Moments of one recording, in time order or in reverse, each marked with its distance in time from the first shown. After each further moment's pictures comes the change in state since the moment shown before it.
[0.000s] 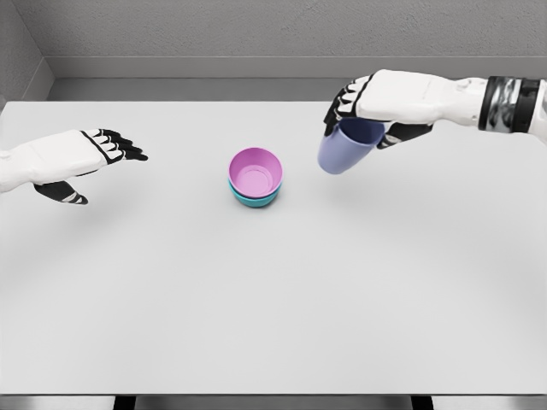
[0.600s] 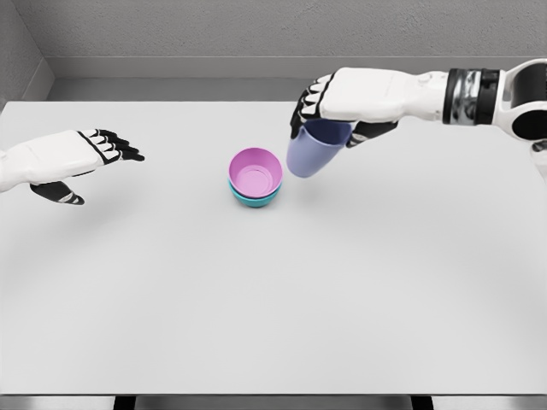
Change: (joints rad) left arm 0.002 0.011 0.000 0.000 0.001 0.000 0.000; right arm -0.075 0.078 0.076 0.002 0.004 0.000 0.000
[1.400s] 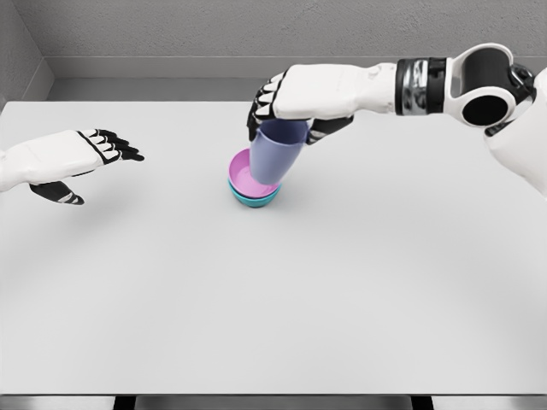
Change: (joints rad) left arm 0.000 0.001 0.000 0.000 0.000 0.000 0.000; right arm -0.094 0.118 0.089 0.053 0.006 0.000 0.000
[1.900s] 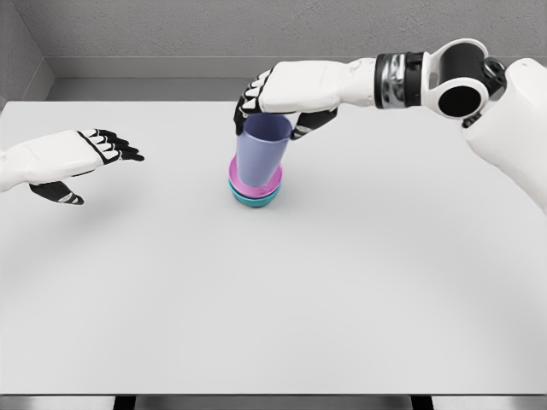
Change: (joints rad) left arm 0.000 0.000 0.000 0.000 0.000 0.000 0.000; right arm -0.032 0.073 0.025 0.111 0.002 0.000 0.000
